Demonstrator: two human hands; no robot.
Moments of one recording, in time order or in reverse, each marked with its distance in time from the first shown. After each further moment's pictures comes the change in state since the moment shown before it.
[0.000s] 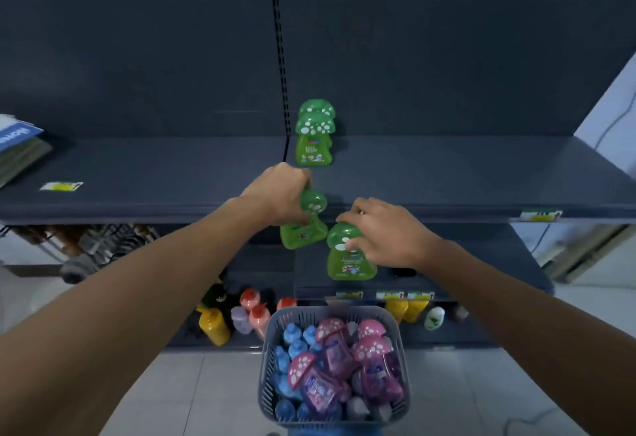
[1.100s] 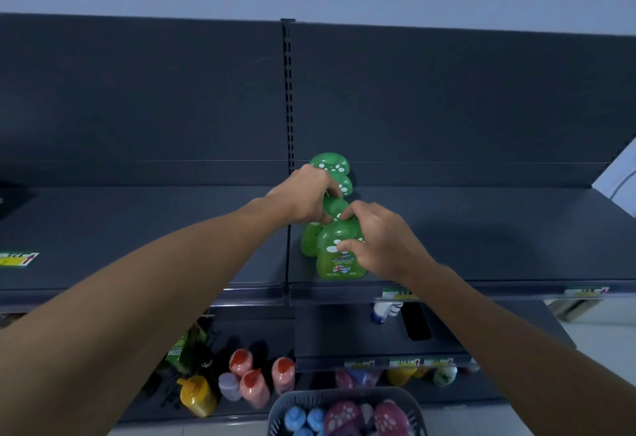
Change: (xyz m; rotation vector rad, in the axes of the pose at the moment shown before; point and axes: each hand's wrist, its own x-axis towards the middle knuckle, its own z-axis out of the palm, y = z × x) left_hand 0.166 -0.066 -0.025 -0.223 0.036 0.145; right_hand 0.149 0.029 -0.026 0.275 0.348 0.176
